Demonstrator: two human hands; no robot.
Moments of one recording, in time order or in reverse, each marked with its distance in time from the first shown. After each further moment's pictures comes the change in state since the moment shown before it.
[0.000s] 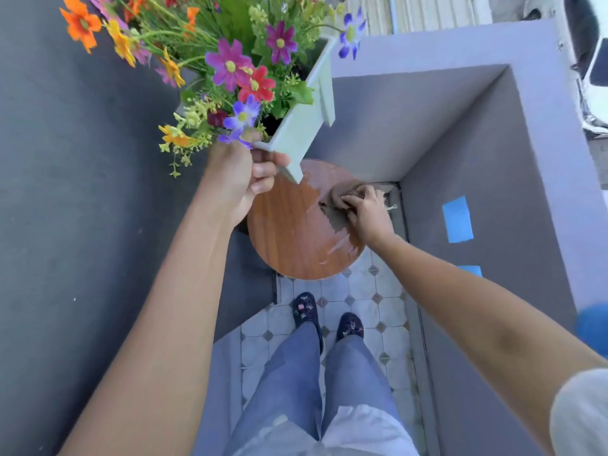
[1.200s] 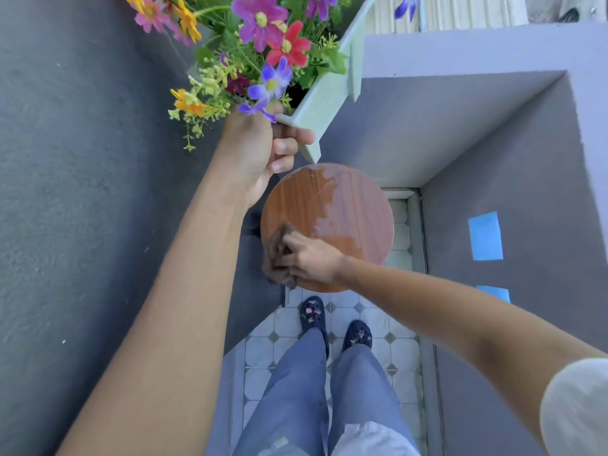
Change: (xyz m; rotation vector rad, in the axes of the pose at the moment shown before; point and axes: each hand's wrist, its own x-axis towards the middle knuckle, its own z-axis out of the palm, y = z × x) left_hand 0.030 0.026 0.004 0.051 0.023 0.049; right_hand -0.007 -0.100 0.073 -0.002 -0.311 -0.953
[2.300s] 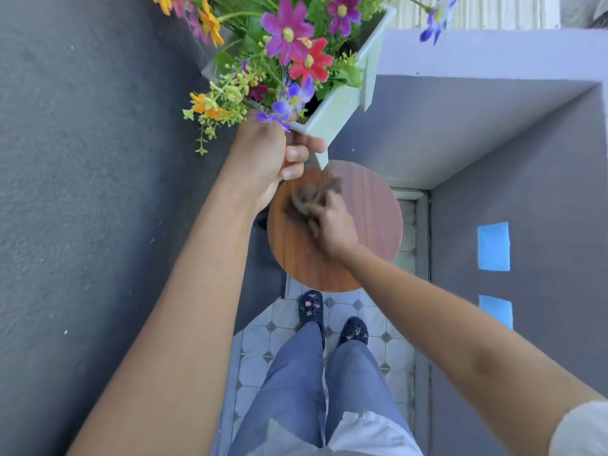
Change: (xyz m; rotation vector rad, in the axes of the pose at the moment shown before) left_hand -0.004 -0.006 -0.002 0.003 0.043 -0.018; right_hand 0.013 0.026 -0.022 0.100 0.304 0.597
